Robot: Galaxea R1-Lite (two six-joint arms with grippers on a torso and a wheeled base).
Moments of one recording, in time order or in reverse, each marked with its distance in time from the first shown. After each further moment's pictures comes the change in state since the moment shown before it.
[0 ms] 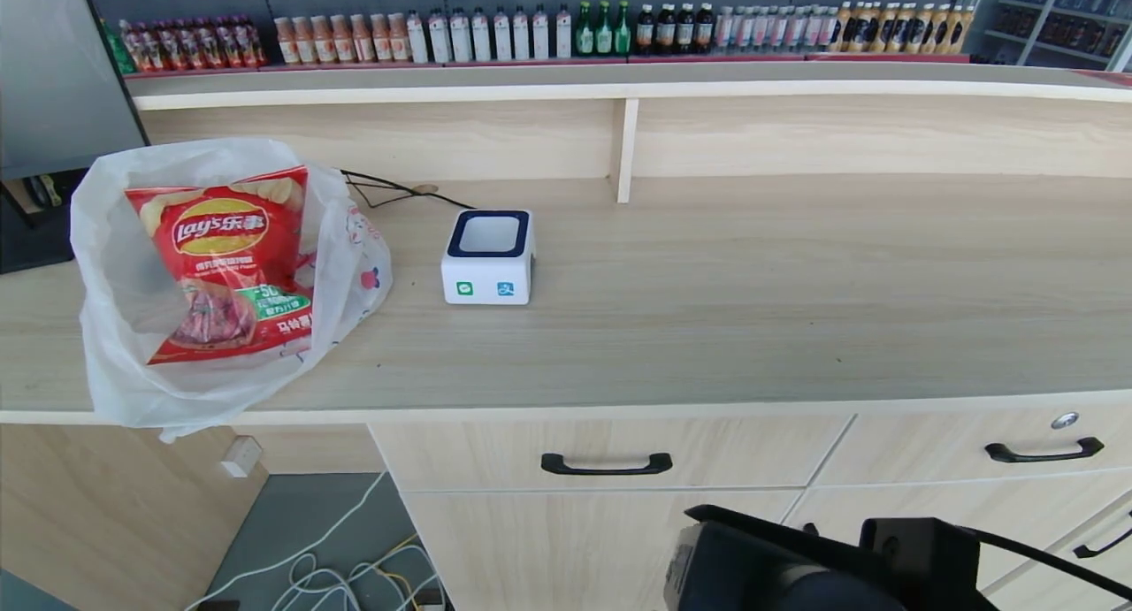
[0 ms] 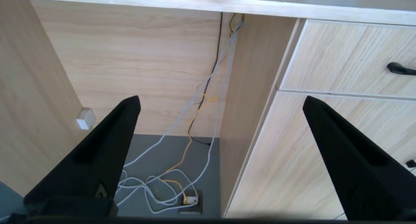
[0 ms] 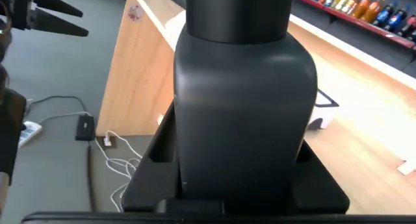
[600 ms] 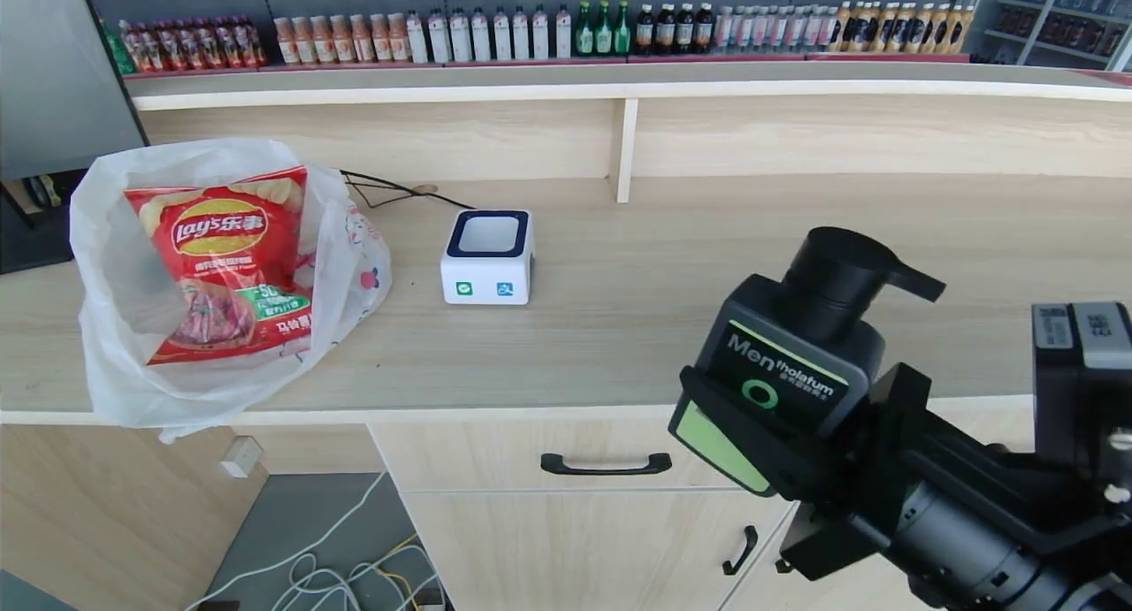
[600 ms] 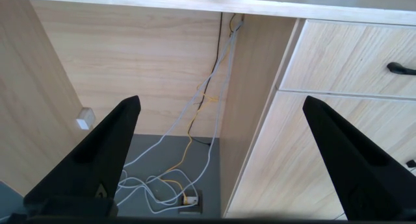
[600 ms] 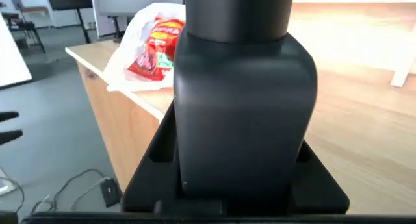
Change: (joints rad) left arm 0.001 0.000 0.000 0.000 0.000 0.000; right arm -0.203 0.044 -0.165 -0.001 -0.132 0.471
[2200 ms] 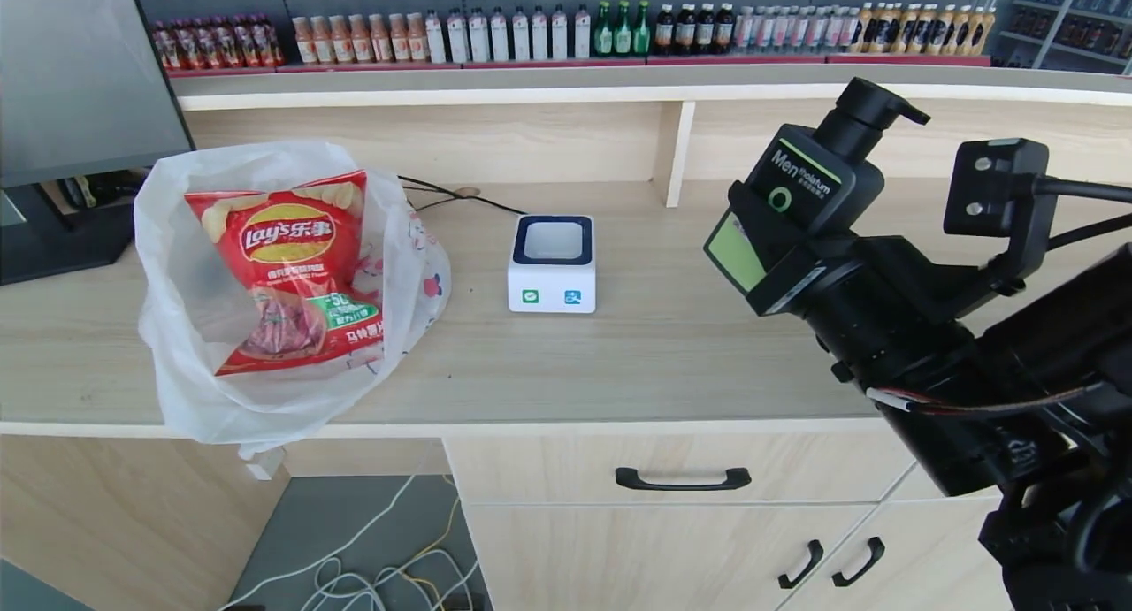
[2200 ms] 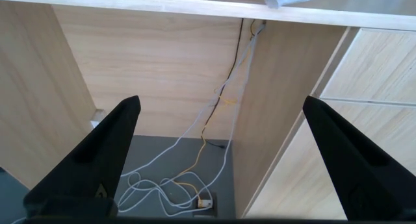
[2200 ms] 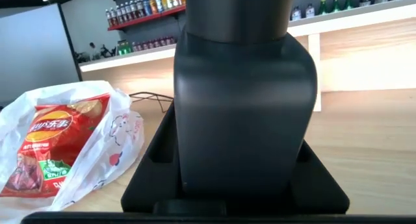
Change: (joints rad) left arm 0.000 0.000 0.000 0.000 0.000 0.001; right arm -0.227 0.148 -0.306 0.002 -0.180 0.113
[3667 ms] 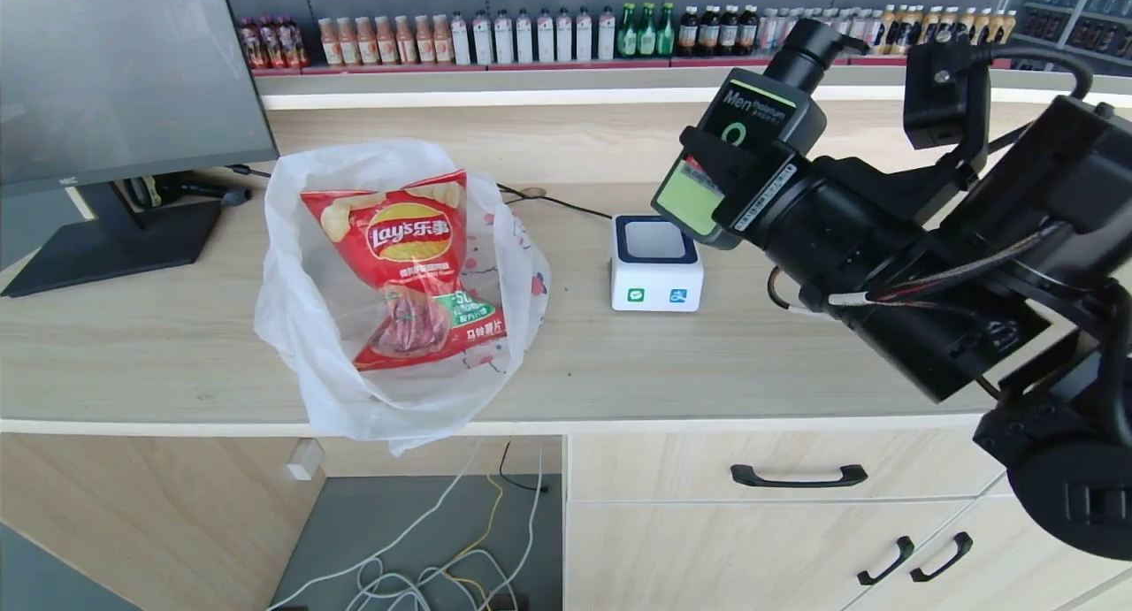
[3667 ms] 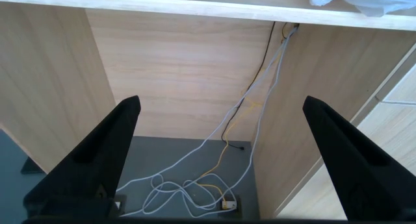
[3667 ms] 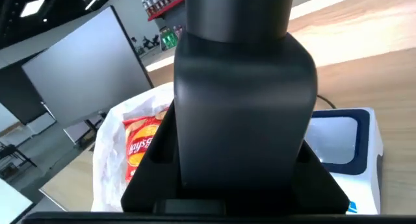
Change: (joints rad) left arm -0.001 0.000 0.000 0.000 0.000 0.004; right arm 0.016 -0.023 -0.318 0.474 0.057 0.323
